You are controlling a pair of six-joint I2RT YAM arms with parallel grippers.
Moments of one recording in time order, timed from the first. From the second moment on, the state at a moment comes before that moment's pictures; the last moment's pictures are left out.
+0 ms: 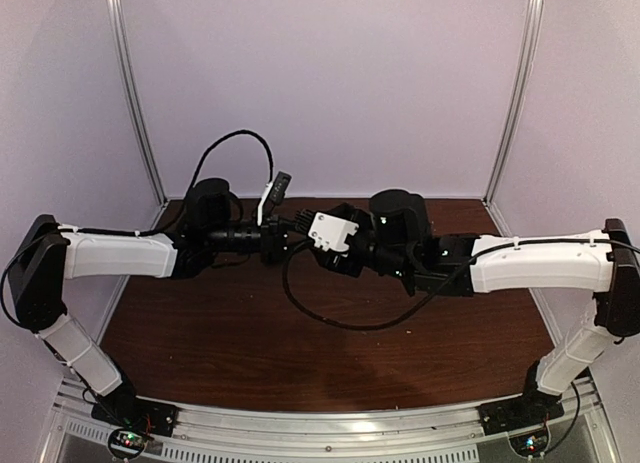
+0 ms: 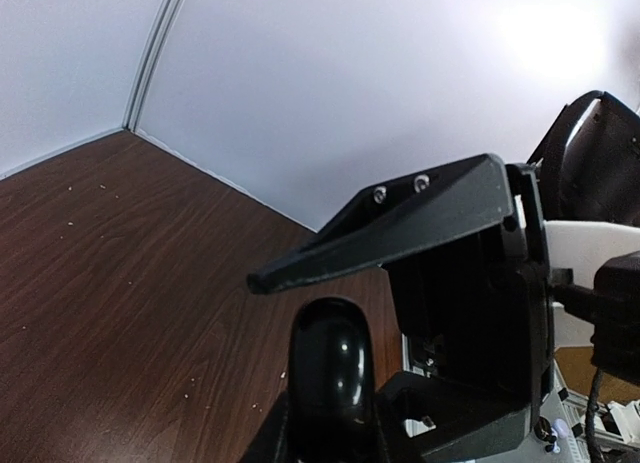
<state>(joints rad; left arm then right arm) -0.70 1.58 0.95 0.54 0.81 -0.41 1.06 1.55 1.15 0.15 0.27 -0.66</state>
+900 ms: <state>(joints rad) -0.63 1.49 0.89 0.46 0.69 -0.38 0.97 1.57 1.15 0.13 0.19 -0.59</state>
